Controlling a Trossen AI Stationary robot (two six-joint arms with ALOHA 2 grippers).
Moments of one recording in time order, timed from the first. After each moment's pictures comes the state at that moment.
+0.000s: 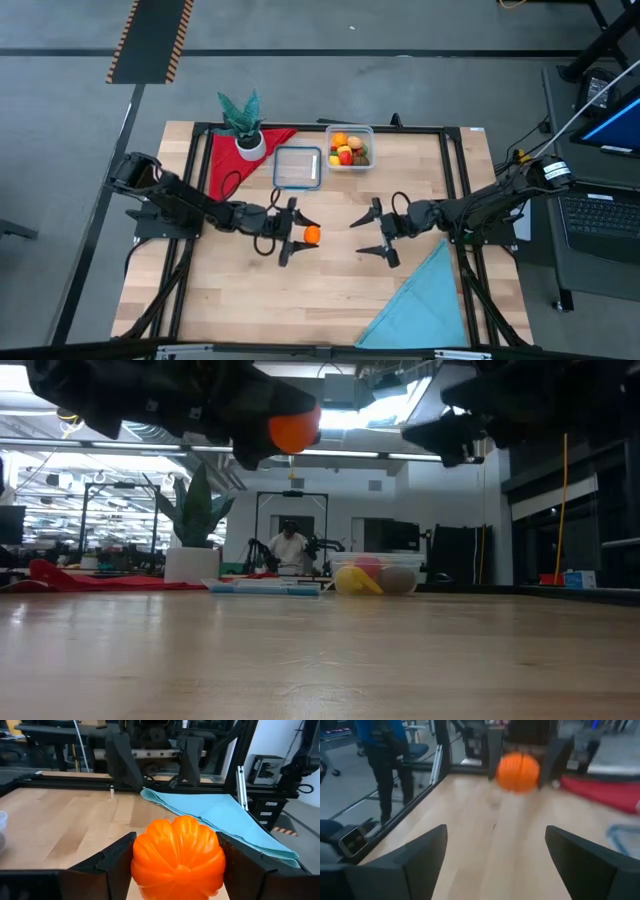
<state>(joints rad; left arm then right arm) -0.23 1.53 0.56 0.82 -0.17 -0.10 0.24 1.29 0.40 0.71 0.00 0.03</state>
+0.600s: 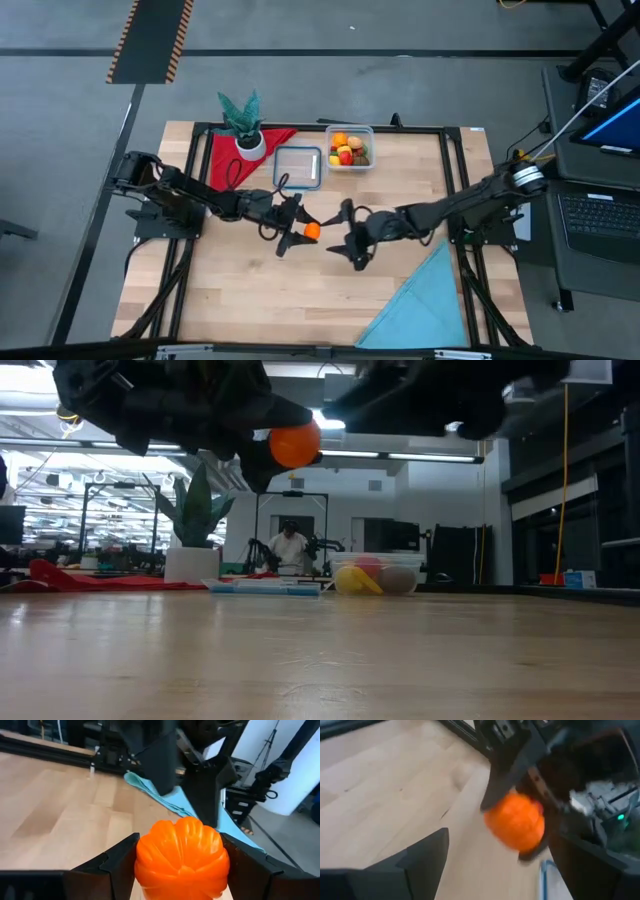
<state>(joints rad) -0.08 1.53 0.56 0.78 0.13 -0.26 0.28 1.55 0.85 0.30 0.22 -0.50</state>
